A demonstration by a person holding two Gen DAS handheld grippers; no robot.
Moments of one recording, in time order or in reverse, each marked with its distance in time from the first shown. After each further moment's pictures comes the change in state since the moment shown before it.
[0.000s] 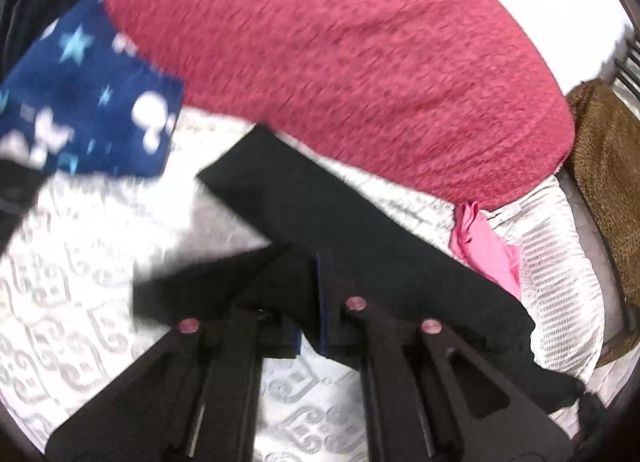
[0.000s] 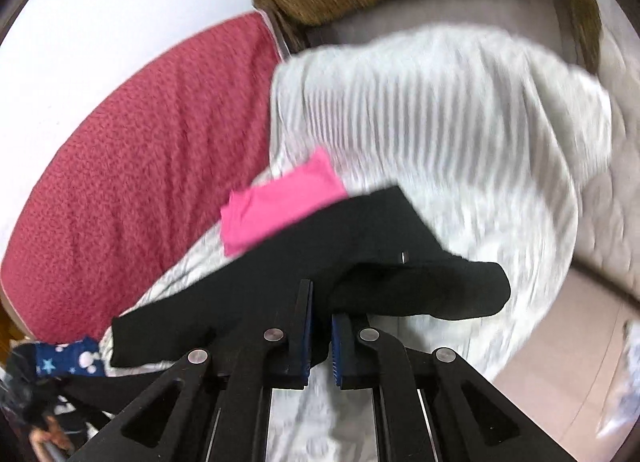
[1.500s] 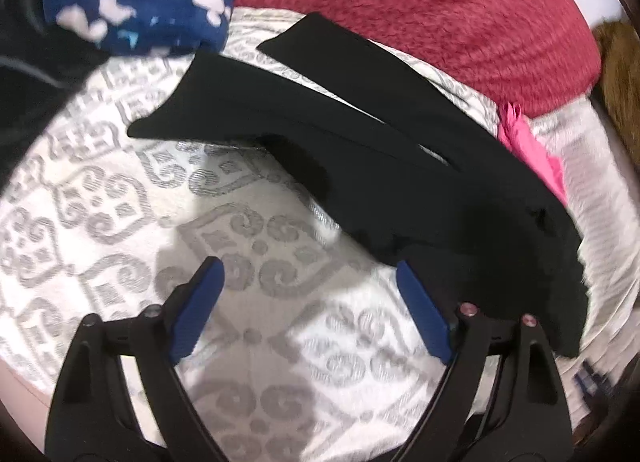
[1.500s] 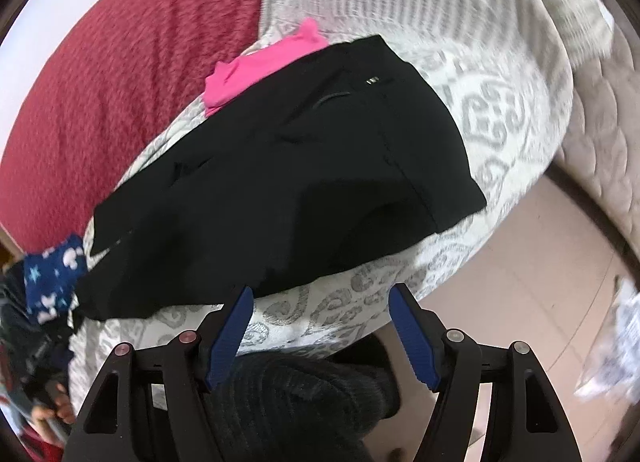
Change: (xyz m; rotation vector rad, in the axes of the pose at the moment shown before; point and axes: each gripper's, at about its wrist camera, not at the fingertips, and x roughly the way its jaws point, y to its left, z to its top) left arm -0.007 0.051 -0.137 -0.009 0.221 0.116; right arm 0.004 -0.053 -0.120 -0.028 0.373 -0.001
